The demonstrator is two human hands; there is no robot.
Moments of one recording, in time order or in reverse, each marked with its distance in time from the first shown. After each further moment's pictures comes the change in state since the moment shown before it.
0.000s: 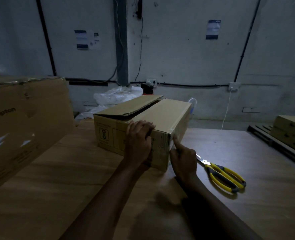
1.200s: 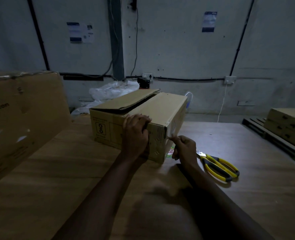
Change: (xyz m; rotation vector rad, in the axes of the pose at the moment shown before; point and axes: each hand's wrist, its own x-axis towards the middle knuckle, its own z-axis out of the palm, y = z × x) left_hand 0.000 0.001 0.000 -0.016 -0.008 -0.011; right_hand 0.005 -0.002 -0.016 0.574 -0.039 0.474
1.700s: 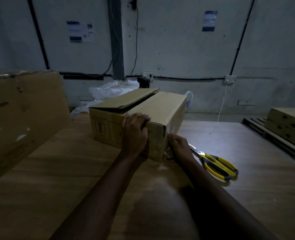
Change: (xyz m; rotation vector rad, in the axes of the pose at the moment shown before) left_hand 0.000 0.001 0.002 -0.043 0.034 -0.048; right_hand 0.021 0.024 0.001 0.018 -0.283 0.118
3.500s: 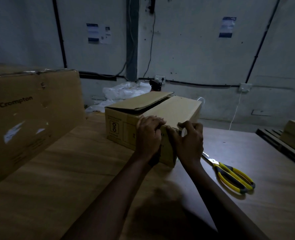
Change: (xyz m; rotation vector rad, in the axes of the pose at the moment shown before) left_hand 0.002 0.000 -0.001 -0.058 0.013 -0.050; right_hand -0.015 -0.062 0.042 -0.554 0.479 -0.435
